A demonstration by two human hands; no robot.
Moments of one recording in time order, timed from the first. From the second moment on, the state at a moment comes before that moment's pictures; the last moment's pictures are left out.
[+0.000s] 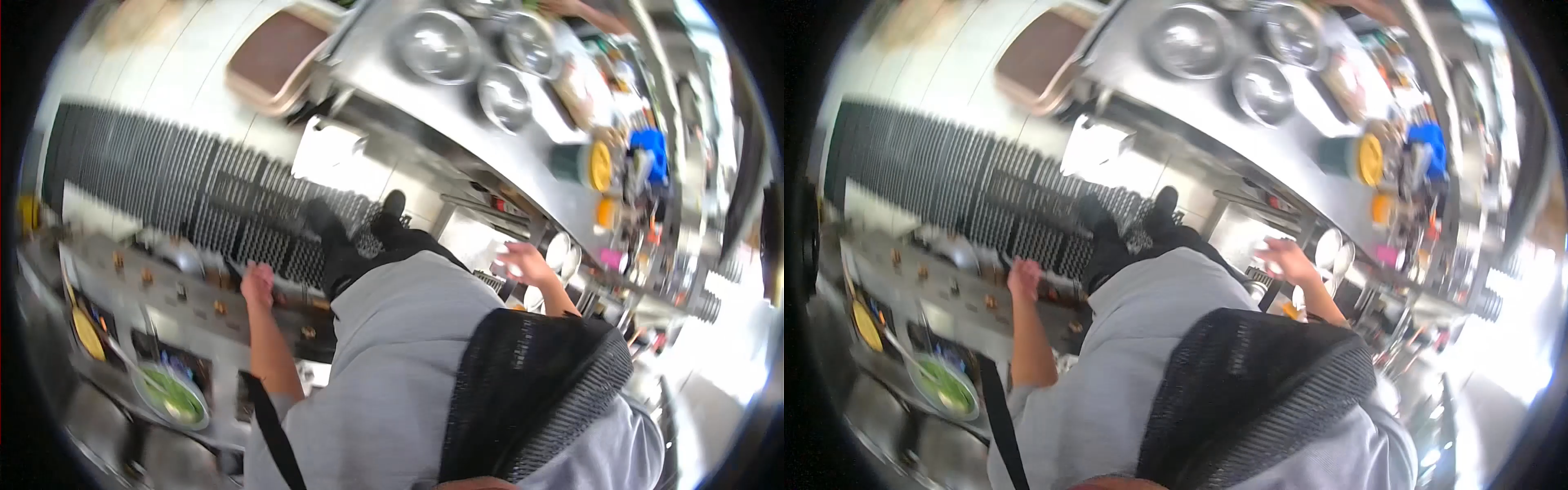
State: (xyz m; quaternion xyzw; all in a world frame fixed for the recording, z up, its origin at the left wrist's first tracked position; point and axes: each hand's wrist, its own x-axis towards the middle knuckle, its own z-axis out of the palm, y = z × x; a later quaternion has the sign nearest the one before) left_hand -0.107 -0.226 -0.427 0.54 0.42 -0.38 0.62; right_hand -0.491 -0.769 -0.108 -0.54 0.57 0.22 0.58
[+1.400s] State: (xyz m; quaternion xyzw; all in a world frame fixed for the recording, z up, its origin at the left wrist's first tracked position) left_hand -0.123 -0.802 -0.112 0.65 -0.35 -0.41 0.54; right_hand -0.289 -0.930 -0.046 -0.71 0.46 -0.09 0.52
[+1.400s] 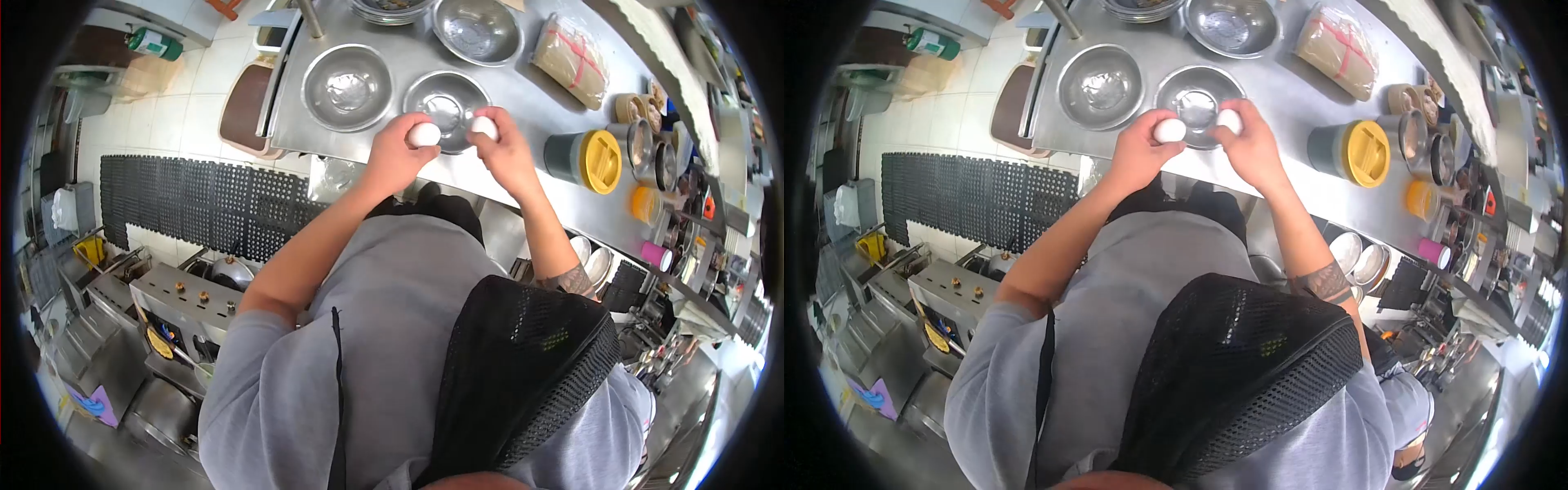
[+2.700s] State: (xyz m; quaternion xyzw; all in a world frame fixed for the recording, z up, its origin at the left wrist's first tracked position) left_hand 0.123 -0.734 -0.068 0.94 -0.29 -0.15 0.13; right_hand -0.166 -0.906 -0.075 -0.93 0.19 0.10 0.29
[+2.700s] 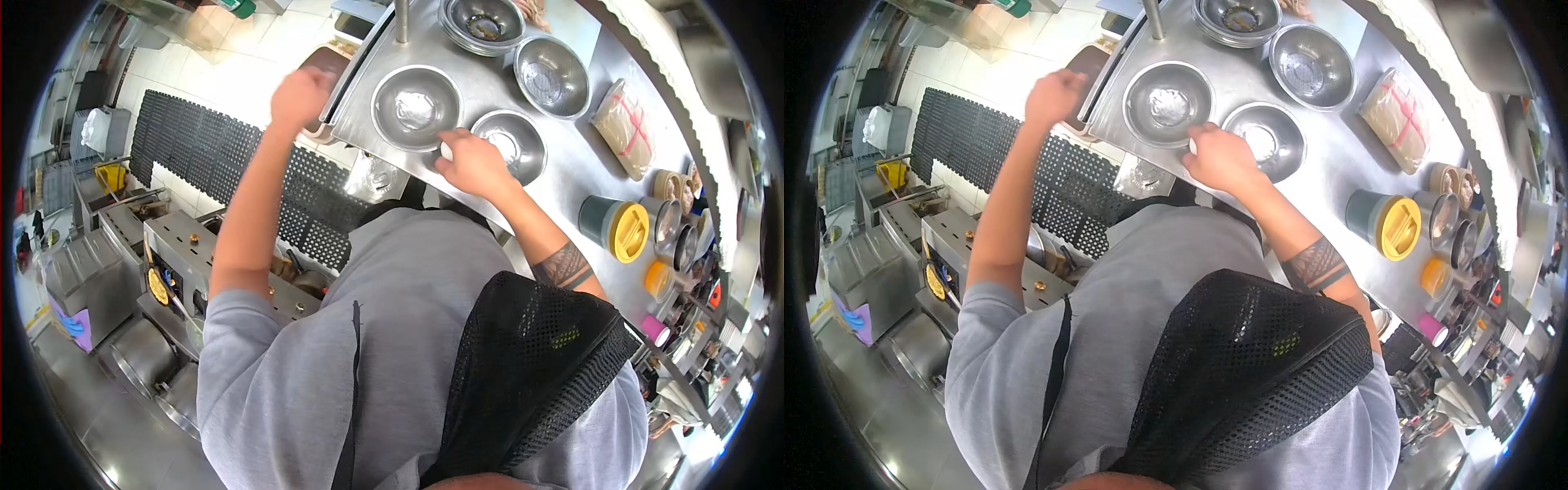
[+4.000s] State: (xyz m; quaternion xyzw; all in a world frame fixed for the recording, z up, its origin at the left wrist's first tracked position) left_hand 0.072 -0.722 -0.084 0.61 -0.11 -0.42 0.66; right_hand -0.148 -0.922 -0.063 -0.78 0.33 0.03 0.53
